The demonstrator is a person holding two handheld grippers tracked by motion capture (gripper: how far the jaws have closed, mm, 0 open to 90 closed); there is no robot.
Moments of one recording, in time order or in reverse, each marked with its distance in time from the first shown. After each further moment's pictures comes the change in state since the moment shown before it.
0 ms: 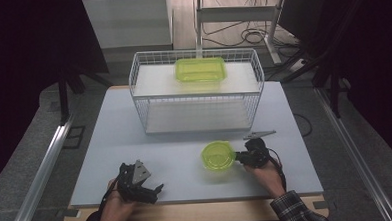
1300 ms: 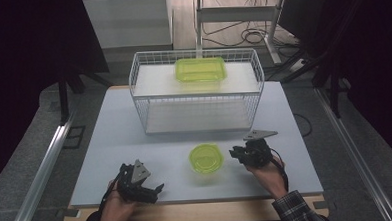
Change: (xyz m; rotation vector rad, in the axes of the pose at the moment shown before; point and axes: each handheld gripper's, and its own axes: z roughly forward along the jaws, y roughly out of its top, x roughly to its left) left arm -0.001 0.002 -0.003 -0.009 -0.023 -0.045; right arm 0.017 0.007 -0.023 -0.079 -0.111 -0.144
